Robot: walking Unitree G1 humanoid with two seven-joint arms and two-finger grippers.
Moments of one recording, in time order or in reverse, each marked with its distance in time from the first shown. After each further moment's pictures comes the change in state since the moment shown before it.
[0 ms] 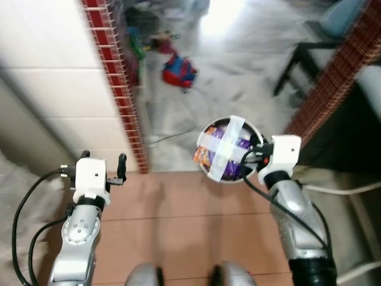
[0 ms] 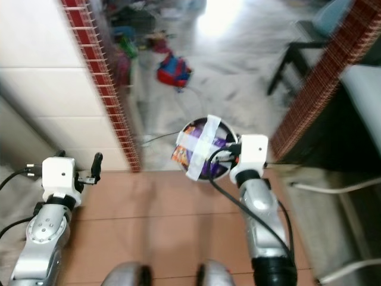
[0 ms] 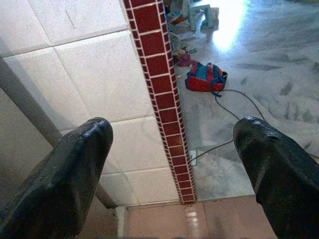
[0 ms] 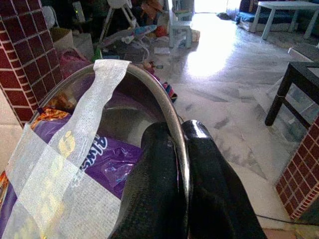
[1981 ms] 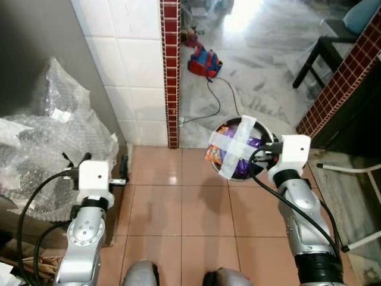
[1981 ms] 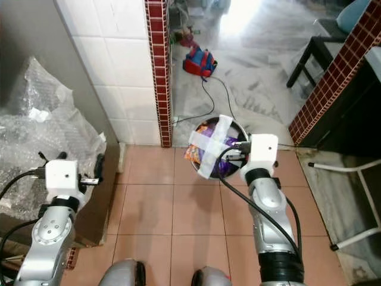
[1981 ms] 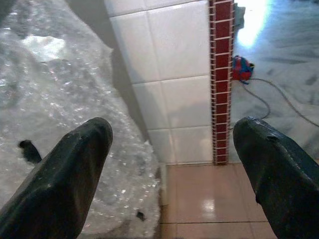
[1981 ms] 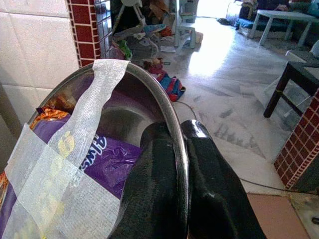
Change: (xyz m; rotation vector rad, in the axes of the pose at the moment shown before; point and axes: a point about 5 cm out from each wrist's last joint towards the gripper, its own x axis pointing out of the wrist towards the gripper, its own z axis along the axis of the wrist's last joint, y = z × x) left arm -0.002 0.001 -0.006 -0.004 0.011 0.061; right arm 0.001 -0.016 -0.009 -0.032 0.021 -0.048
